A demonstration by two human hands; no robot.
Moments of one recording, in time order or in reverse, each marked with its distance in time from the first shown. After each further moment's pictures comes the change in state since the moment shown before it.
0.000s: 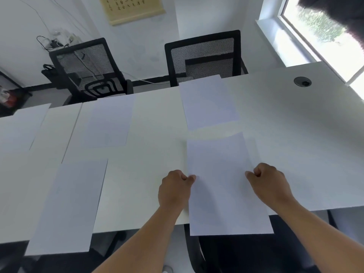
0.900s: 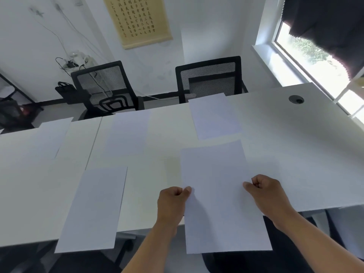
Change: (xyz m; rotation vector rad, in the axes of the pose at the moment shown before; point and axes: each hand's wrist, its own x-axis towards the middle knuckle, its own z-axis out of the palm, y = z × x) left_hand -0.049 -0.051 -0.061 -0.585 -0.073 0.007; right_hand -0.087 -0.045 -0.017 0.410 -0.114 -0.009
